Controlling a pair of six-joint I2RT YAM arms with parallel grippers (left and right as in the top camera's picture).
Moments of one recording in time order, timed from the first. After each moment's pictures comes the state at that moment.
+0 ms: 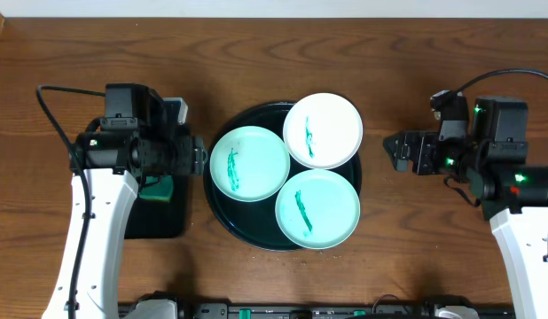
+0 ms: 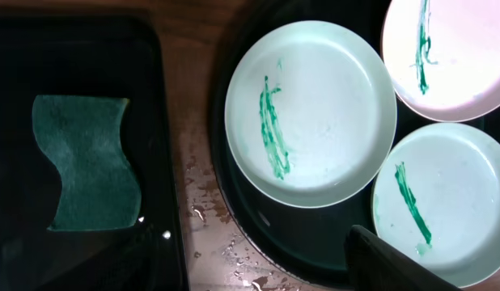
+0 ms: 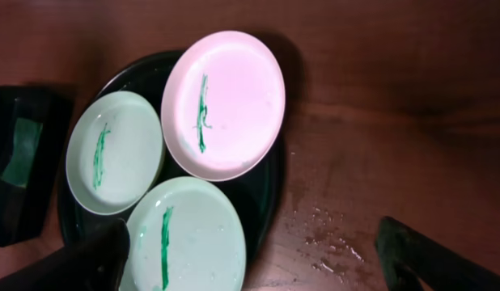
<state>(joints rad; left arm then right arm) 0.02 1.33 1.21 -1.07 0.26 0.02 0.01 1.18 1.10 -0.84 -0.38 0.10</state>
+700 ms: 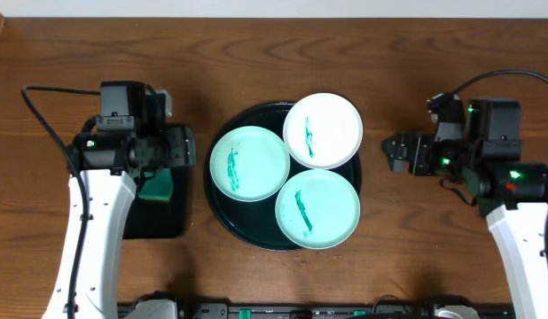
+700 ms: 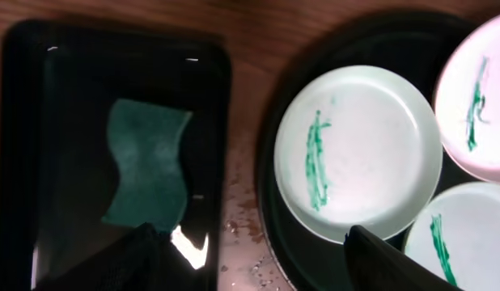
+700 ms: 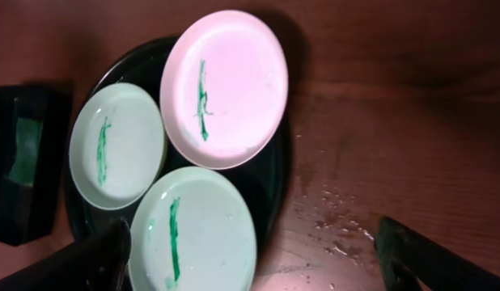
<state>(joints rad) 0.04 1.33 1.22 -1.02 0.12 -0.10 0.04 1.21 1.11 -0.87 -0.37 0.17</state>
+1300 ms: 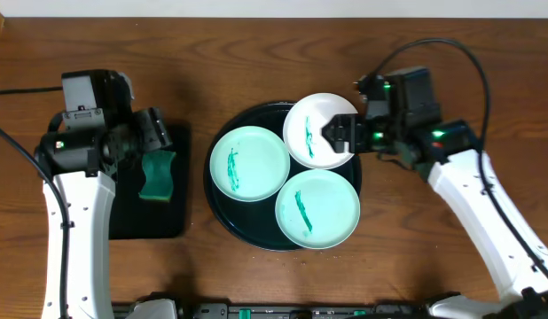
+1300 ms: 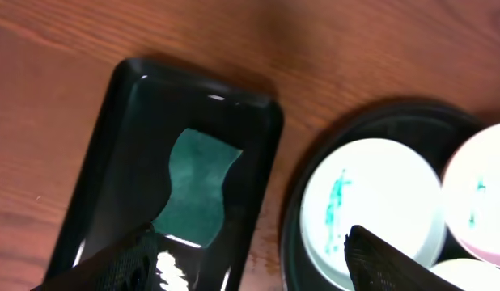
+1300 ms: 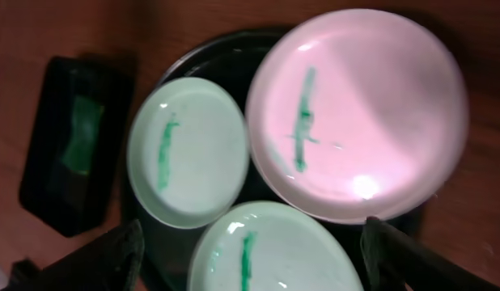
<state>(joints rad) 0.13 1.32 1.32 -1.03 0.05 -0.20 0.35 1.48 1.23 -0.67 -0.36 0.33</state>
